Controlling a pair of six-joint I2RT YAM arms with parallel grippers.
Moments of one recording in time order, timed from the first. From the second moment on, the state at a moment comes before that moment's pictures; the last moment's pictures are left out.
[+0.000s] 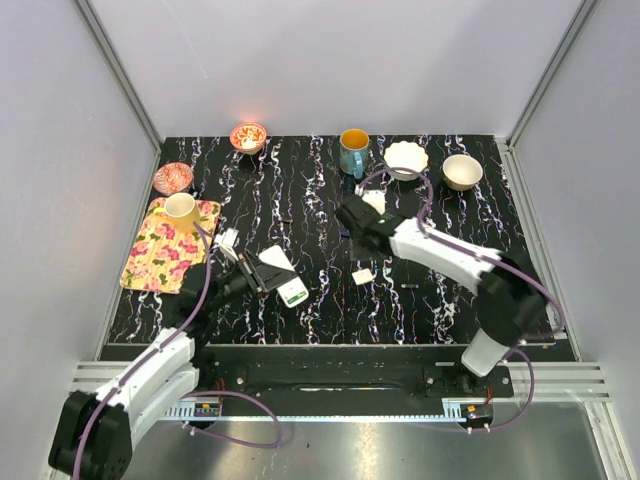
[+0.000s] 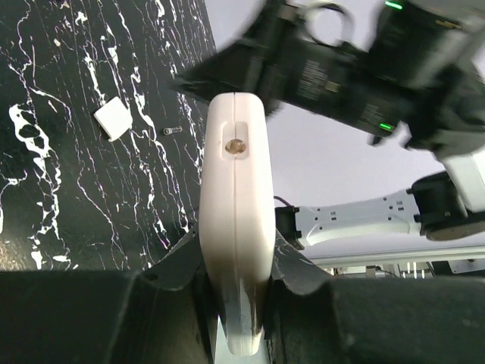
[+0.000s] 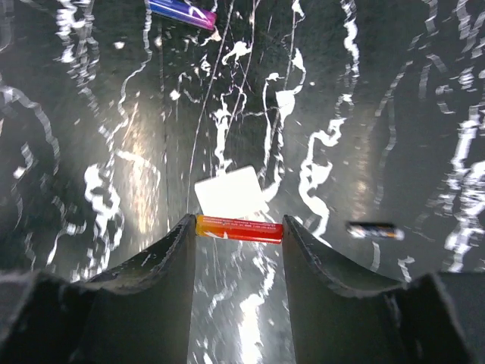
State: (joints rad) left arm -0.36 0.70 0.17 0.46 0.63 -1.19; right arm 0.77 1.74 1.27 -0.70 0.39 0.70
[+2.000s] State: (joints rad) left arm -0.55 1.38 0.23 1.24 0.44 -1.42; right arm 1.23 1.77 1.83 -1.22 0.52 0.37
